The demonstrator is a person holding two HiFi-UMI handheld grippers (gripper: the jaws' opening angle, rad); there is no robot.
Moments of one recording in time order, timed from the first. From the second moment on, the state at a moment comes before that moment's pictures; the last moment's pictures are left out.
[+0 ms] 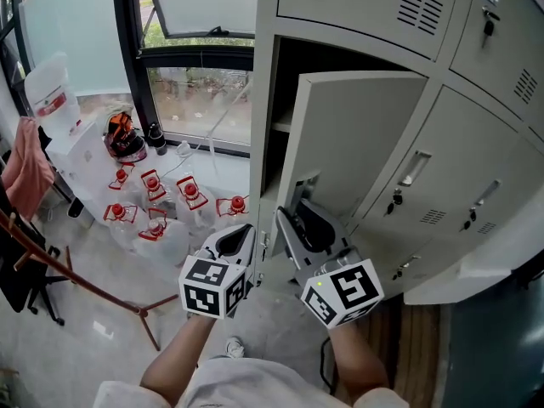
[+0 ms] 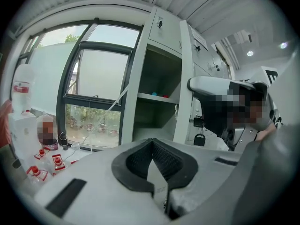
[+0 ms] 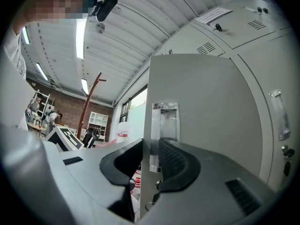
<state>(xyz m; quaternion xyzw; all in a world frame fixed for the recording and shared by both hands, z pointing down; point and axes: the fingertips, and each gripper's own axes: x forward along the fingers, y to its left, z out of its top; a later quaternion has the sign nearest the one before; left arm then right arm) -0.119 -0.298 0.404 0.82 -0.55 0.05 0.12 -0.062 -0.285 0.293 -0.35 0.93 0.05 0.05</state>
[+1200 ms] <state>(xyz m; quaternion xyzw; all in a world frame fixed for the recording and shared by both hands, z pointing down) -0.158 -0.384 0.393 0.87 -0.49 0.05 0.10 -0.106 -0.375 0.294 -0.44 0.90 0.05 0.04</state>
